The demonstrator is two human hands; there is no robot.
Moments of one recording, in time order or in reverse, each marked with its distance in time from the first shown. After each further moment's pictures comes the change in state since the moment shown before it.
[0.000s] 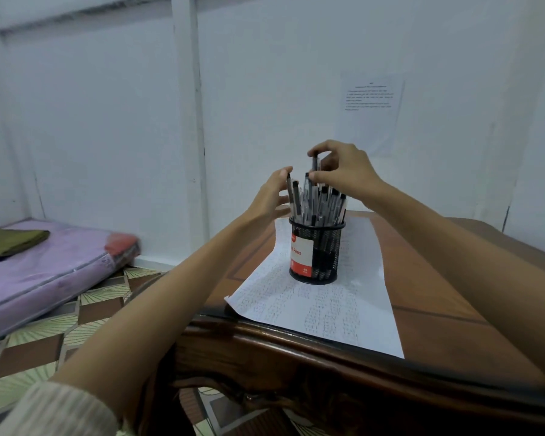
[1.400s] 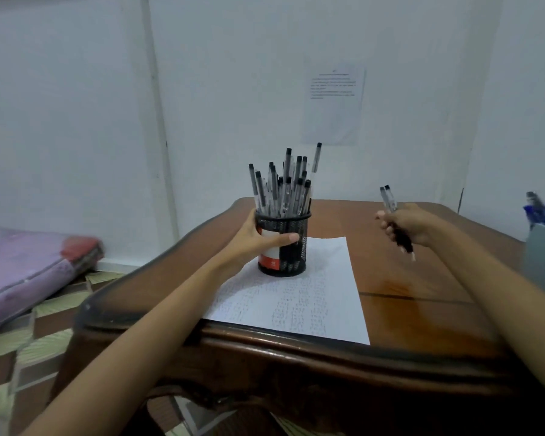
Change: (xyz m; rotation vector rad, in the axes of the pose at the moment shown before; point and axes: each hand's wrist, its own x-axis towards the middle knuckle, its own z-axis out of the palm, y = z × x) left_hand -0.011 -0.074 0.019 -0.012 -0.209 -0.032; right_hand -0.060 0.138 -0.066 0.364 -0.059 0.804
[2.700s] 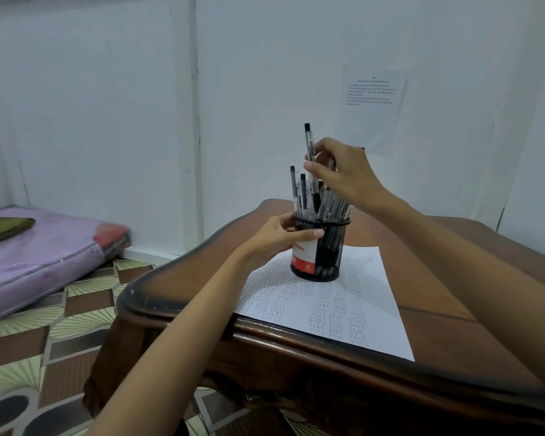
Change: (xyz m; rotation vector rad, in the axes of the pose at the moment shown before) left_hand -0.010 0.018 -0.014 -0.155 -0.084 -0.051; right_hand -0.038 -0.102 0.128 -0.458 0.138 -1.012
